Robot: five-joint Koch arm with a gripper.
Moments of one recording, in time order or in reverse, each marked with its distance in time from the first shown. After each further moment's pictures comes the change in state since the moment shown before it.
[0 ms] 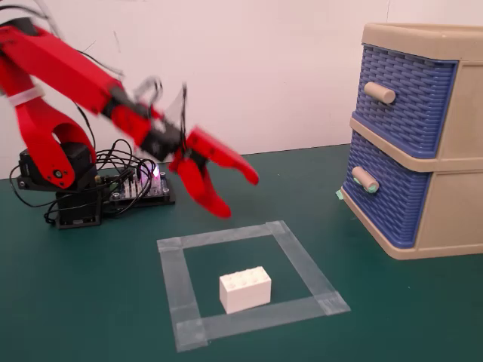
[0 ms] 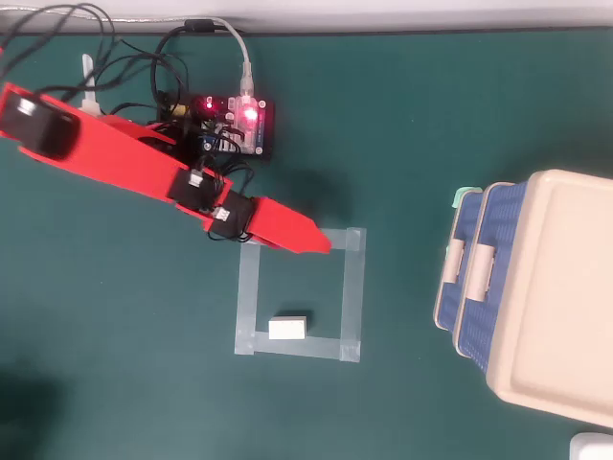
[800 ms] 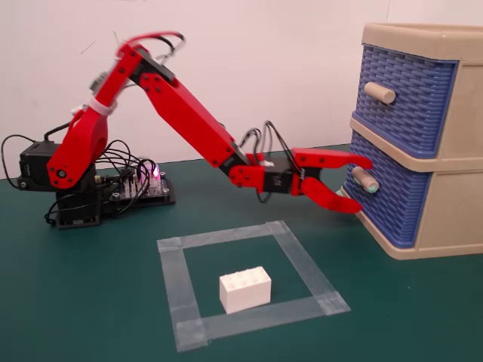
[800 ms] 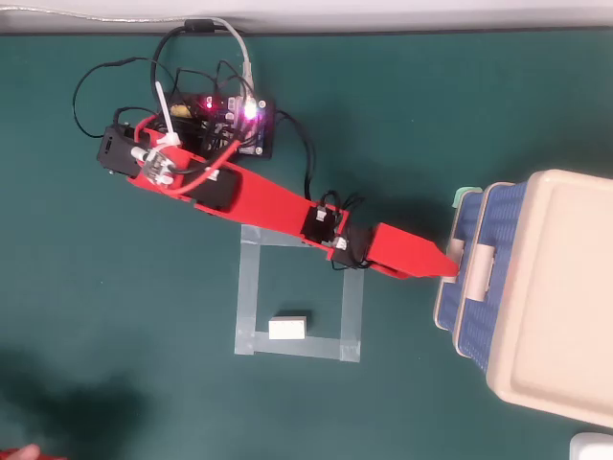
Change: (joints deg) arm -5.4 -49.4 -54.8 -16.3 0.4
